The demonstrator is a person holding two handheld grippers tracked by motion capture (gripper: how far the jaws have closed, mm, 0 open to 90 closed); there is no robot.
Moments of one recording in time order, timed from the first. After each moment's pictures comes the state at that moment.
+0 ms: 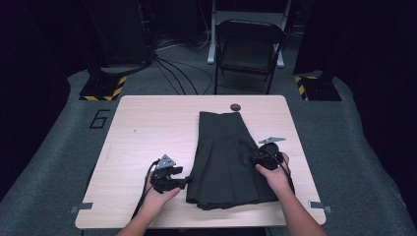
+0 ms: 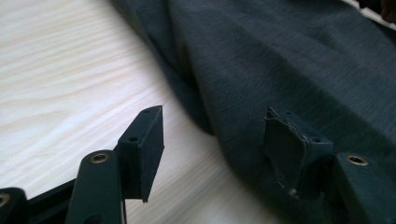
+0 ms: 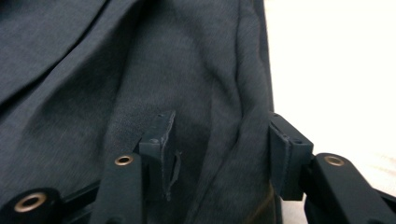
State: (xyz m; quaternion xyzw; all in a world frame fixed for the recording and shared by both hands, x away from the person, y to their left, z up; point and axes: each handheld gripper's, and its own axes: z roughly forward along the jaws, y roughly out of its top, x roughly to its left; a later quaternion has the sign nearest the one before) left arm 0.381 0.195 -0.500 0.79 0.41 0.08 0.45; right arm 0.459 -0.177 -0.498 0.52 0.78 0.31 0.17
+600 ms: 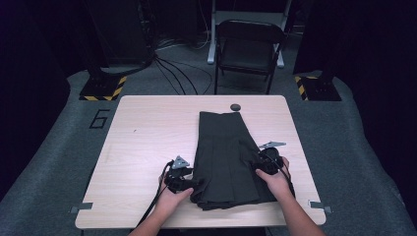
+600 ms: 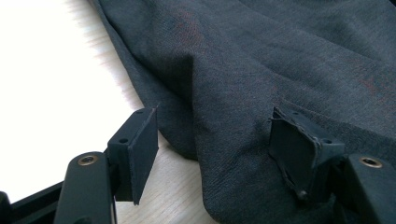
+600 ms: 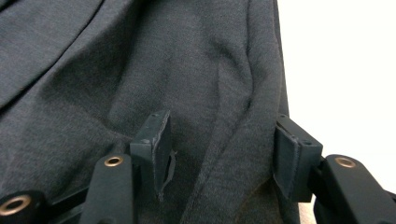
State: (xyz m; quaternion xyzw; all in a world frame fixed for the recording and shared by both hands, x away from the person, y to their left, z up) left arm 0.390 0.159 -0.520 0.80 0.41 0.09 0.43; right arm 0.448 -0.178 -0.508 0.52 0.78 0.31 0.17
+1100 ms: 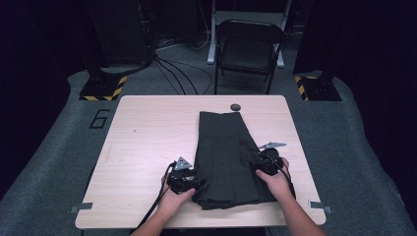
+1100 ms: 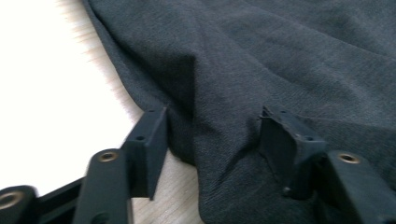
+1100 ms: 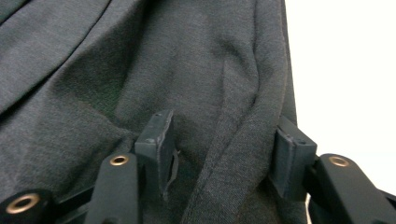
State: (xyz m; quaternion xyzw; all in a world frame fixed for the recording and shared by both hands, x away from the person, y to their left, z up) left arm 0.390 0.154 -0.526 0.80 0.41 0.09 0.43; right arm 0.447 -0.179 -0.510 0.51 0.78 0.32 0.16
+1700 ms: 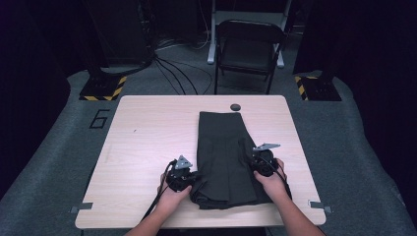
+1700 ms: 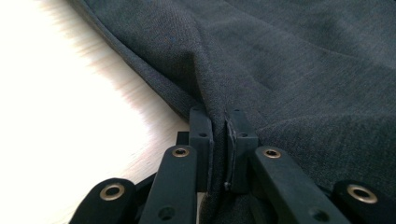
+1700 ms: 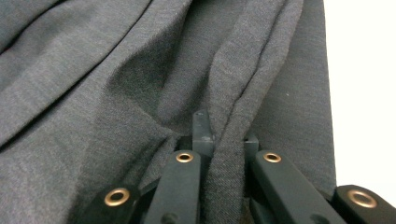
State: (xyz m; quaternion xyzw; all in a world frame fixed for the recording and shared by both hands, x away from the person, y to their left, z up) left arm 0.390 0.158 -0.513 0.82 0.39 0.09 0.42; right arm 0.439 -0.160 -0.505 0.48 0.80 0.32 0.15
